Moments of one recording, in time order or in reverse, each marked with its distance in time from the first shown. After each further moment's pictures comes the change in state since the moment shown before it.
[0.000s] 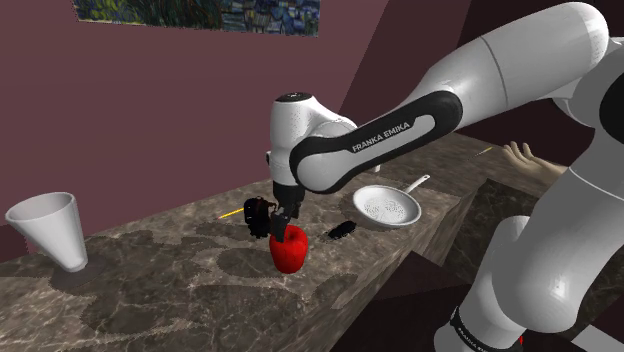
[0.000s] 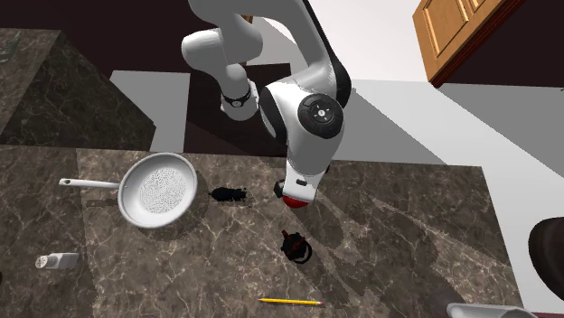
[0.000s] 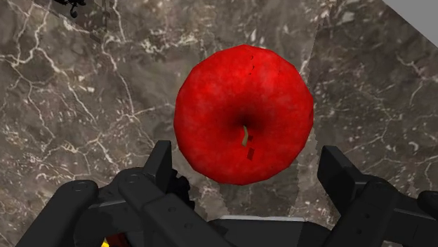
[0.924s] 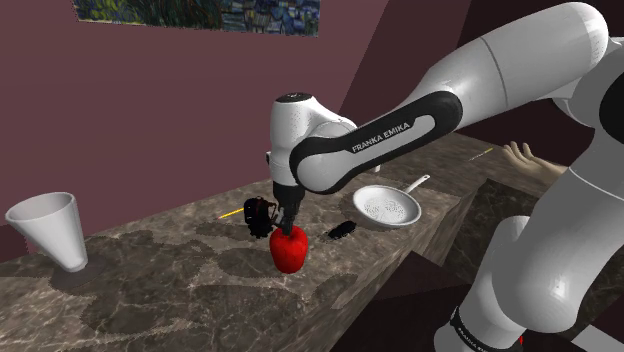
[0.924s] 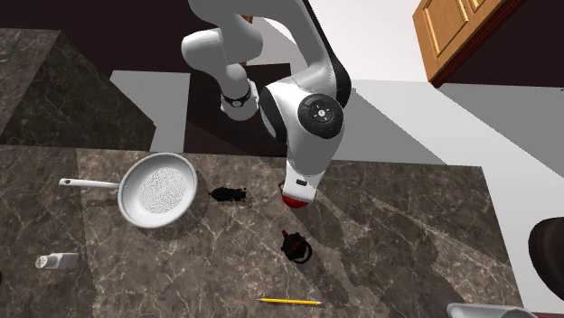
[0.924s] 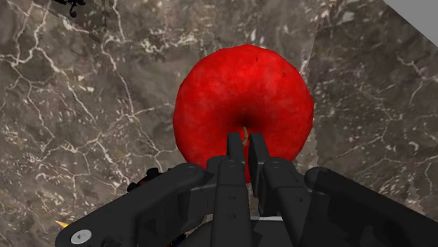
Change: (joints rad) arm 0.000 0.000 0.000 -0.001 0.000 0.002 0.000
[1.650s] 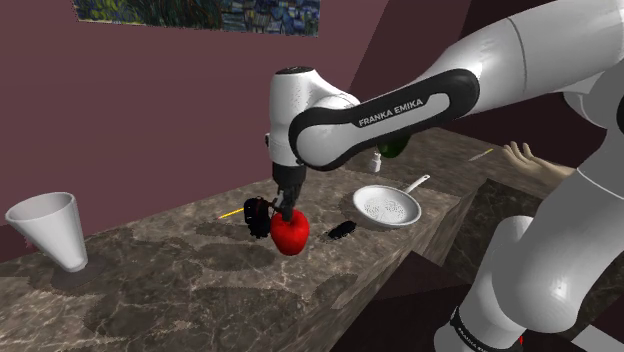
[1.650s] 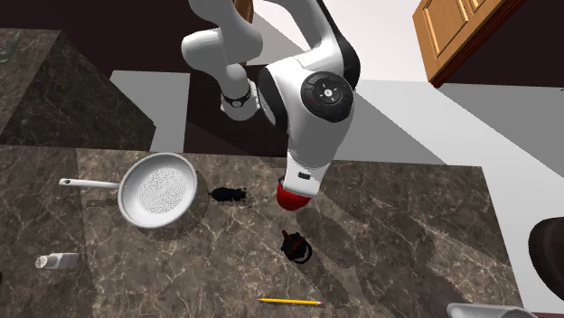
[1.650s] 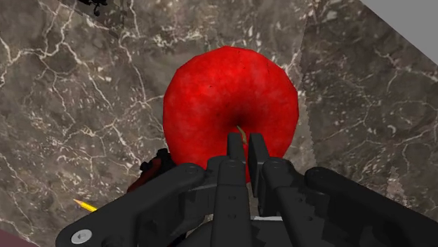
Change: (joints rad) arm 0.001 -0.046 -0.006 0.075 0.013 -0.120 -0.014
